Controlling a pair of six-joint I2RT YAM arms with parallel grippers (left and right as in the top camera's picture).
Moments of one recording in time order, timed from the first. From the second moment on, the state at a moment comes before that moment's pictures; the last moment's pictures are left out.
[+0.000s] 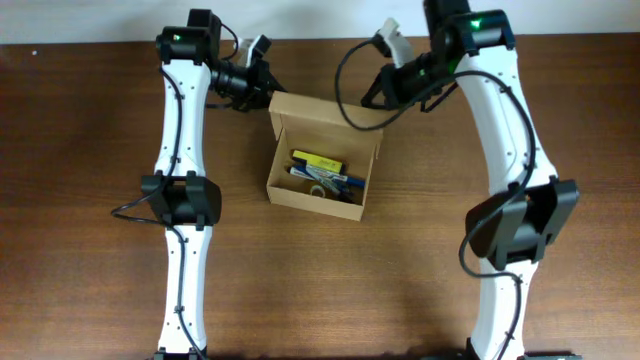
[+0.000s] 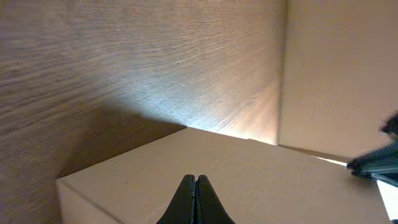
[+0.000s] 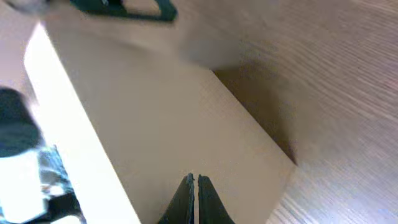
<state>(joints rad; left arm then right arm) -0.06 2.86 3.13 -1.69 0.98 -0.02 0.18 2.23 2.37 -1.45 -0.65 -0.21</state>
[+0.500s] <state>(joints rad) -0.13 2.55 3.13 -1.69 0.56 -0.01 0.39 2.21 2.37 -1.59 -0.27 -0.24</state>
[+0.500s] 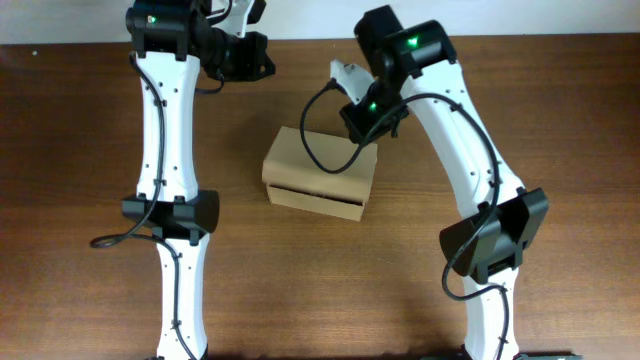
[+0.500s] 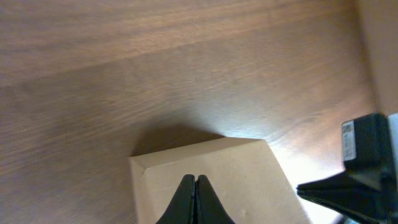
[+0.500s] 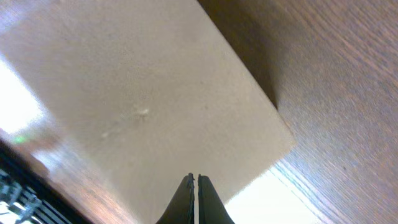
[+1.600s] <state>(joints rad) -0.24 2.00 1.99 -1.41 0.25 0.10 0.43 2.07 2.20 -1.55 -0.11 -0.22</state>
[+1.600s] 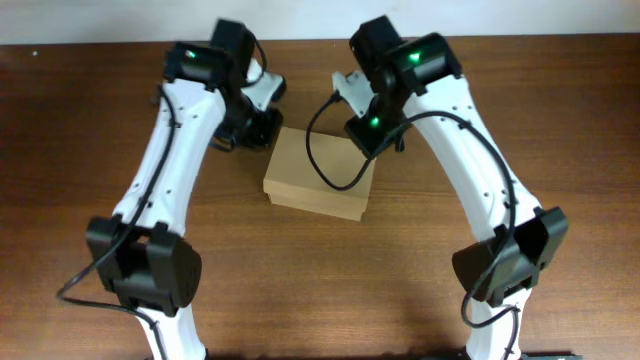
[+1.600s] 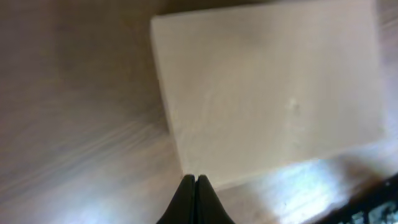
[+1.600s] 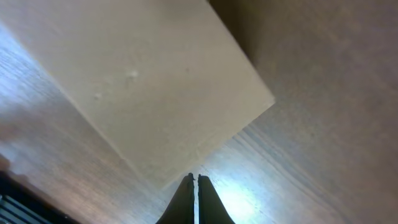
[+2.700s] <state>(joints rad) -0.24 1.98 1.70 -1.23 0.32 0.11 0.41 2.06 1.99 -1.28 -0.13 -0.10</state>
